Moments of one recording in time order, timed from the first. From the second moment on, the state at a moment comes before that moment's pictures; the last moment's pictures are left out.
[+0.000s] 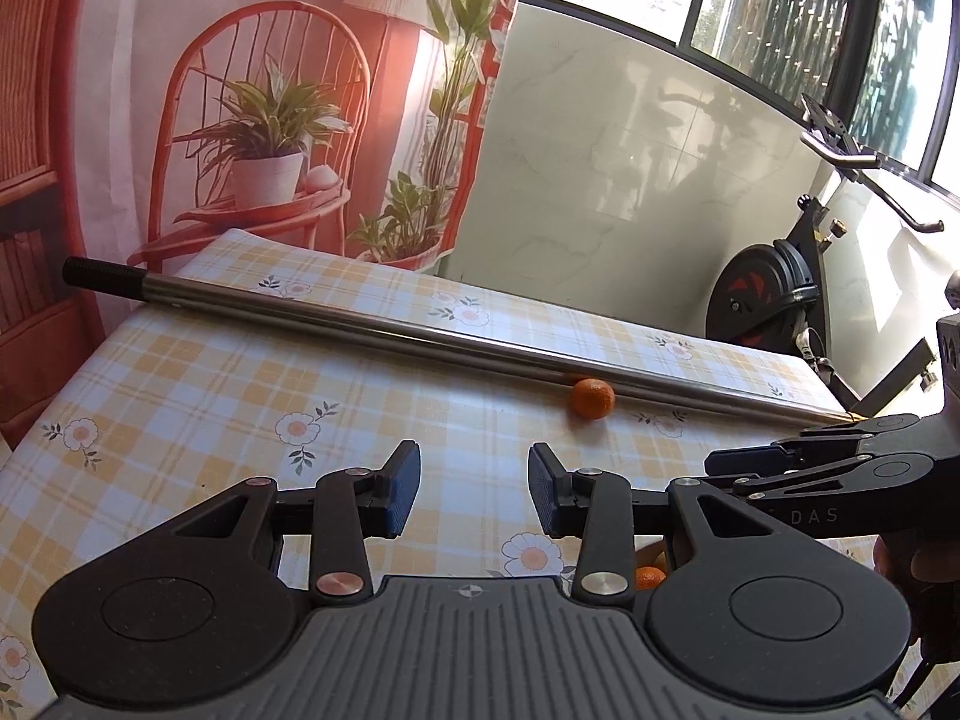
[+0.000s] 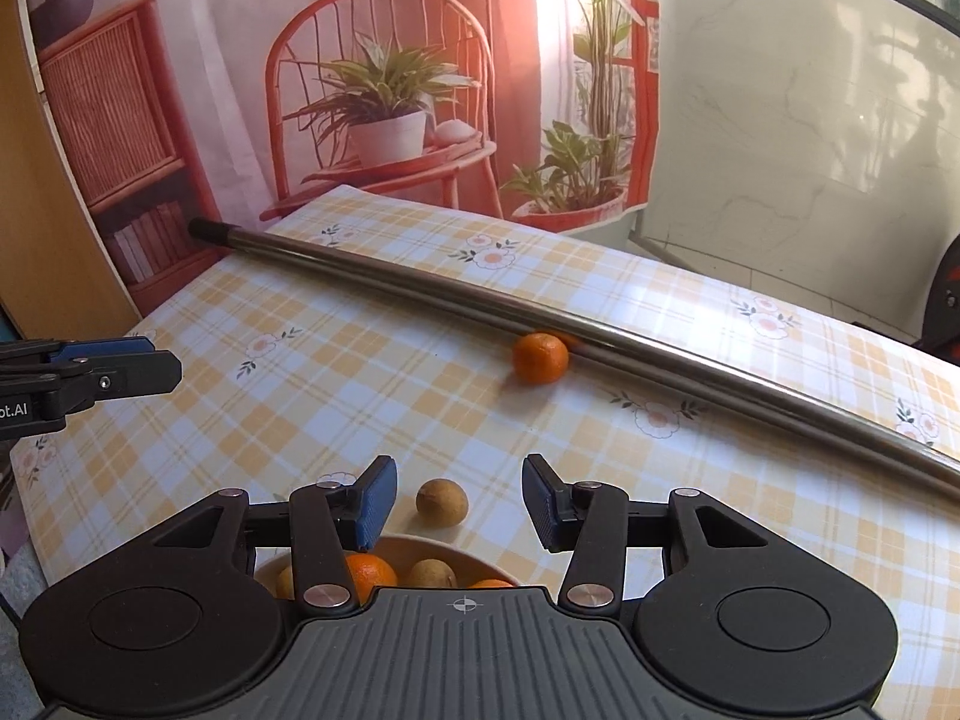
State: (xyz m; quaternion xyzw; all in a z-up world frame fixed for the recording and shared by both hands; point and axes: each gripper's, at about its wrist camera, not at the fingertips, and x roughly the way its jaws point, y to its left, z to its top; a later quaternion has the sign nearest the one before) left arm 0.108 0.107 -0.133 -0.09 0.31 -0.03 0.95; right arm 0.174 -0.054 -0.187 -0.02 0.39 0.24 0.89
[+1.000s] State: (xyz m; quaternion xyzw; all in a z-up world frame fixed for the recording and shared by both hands) left arm 0.146 0.099 -0.152 -0.09 0.35 -0.03 0.93; right arm 0.205 -0.022 -0.237 -0.07 0.43 0.25 0.87
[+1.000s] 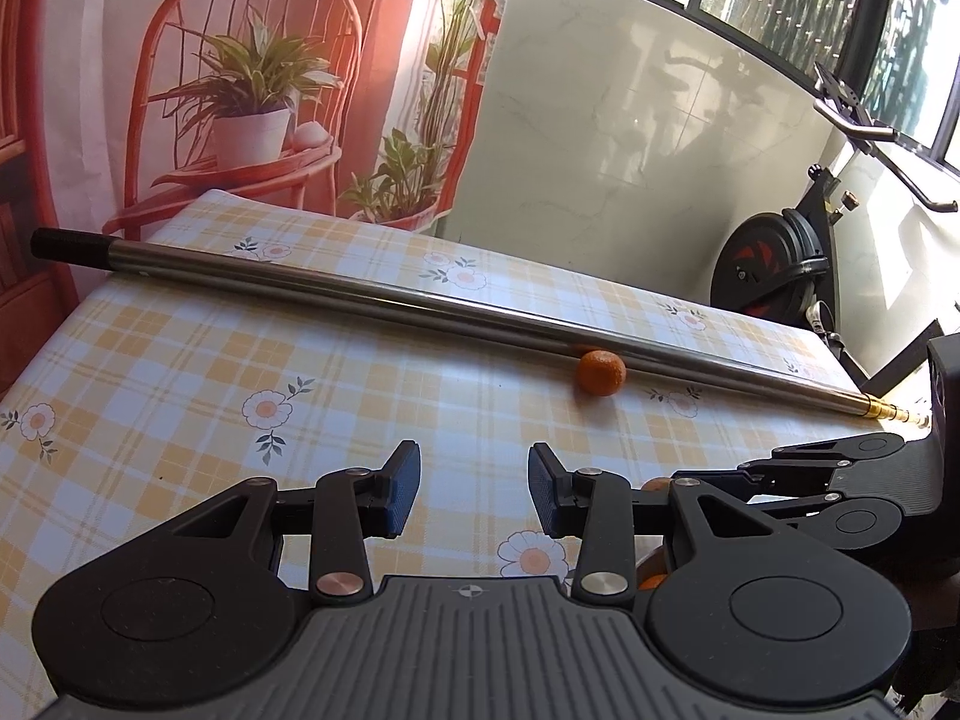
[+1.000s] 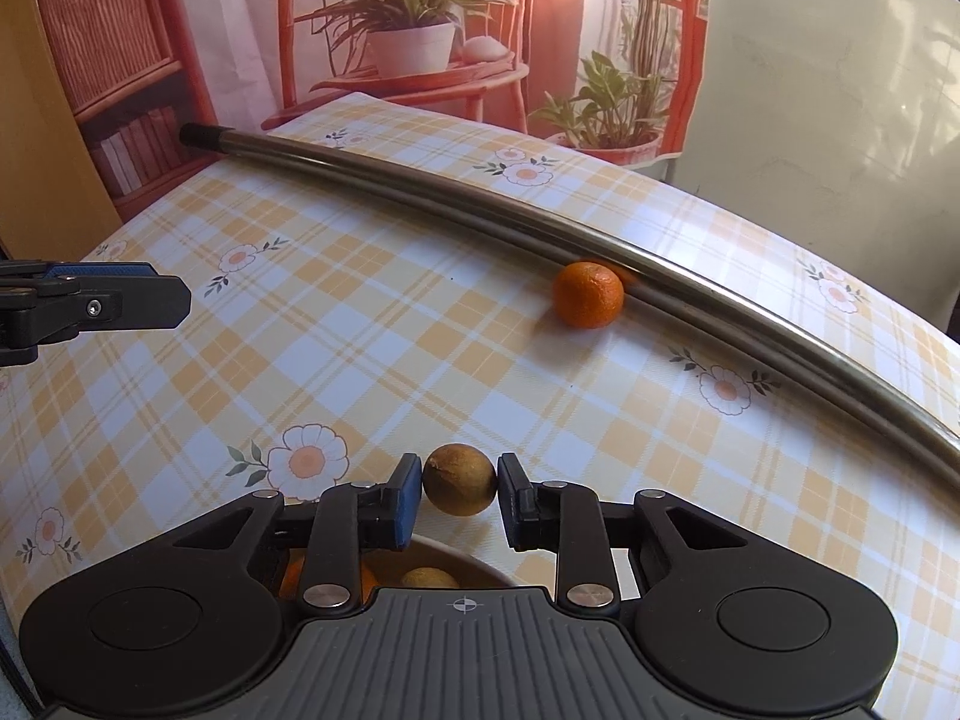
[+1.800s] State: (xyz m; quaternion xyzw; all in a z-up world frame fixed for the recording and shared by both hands) left arm 0.188 0.041 -0.147 -0.07 0.37 -0.08 0.92; right arm 0.151 -0.133 -0.199 0.04 0.31 0.20 0.93
